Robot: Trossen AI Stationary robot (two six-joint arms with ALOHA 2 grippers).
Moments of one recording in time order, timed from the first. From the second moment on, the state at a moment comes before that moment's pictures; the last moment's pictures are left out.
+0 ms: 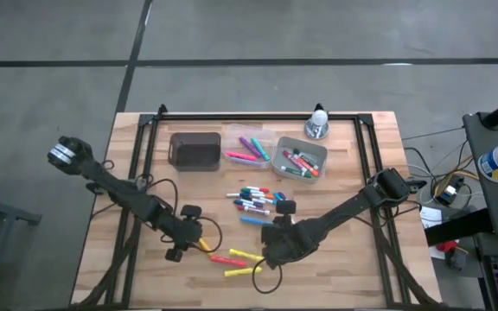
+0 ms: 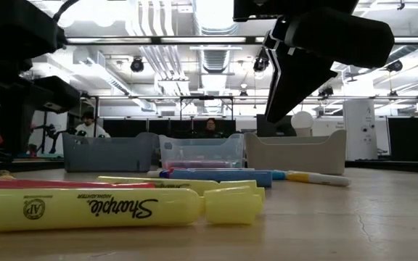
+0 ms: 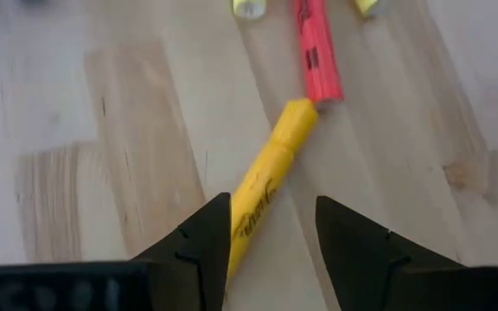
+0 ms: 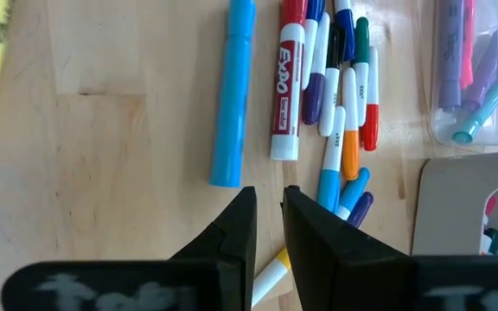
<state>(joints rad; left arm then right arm) -0.55 1.27 0.58 -0.25 -0.03 -0.28 0.48 2.00 1.53 -0.96 0.55 0.50</state>
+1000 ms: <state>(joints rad) -0.55 1.28 0.41 -0.07 -0.19 -0.27 0.48 2.00 1.53 -0.96 0.55 0.49</state>
